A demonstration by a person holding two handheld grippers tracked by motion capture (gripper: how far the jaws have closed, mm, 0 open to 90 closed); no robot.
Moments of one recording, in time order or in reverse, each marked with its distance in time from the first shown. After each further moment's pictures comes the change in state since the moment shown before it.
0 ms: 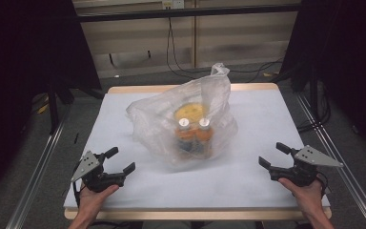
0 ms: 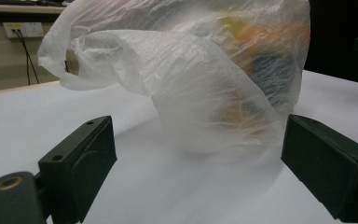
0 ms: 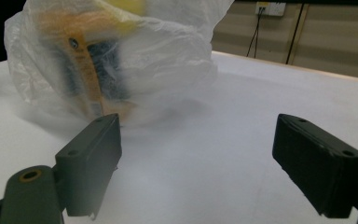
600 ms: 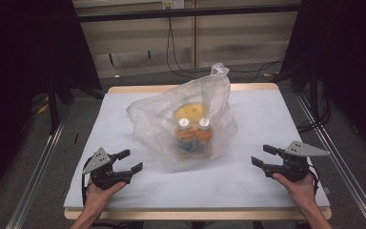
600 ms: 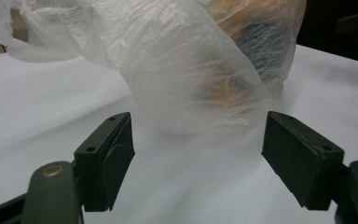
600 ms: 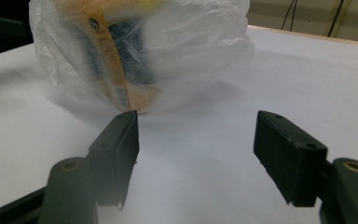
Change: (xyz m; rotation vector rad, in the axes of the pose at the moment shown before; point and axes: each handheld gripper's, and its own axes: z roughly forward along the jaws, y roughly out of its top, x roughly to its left) left arm -0.005 0.002 0.020 0.124 -0.062 -0.013; right arm 0.001 0.007 0.019 0.113 0.119 0.025
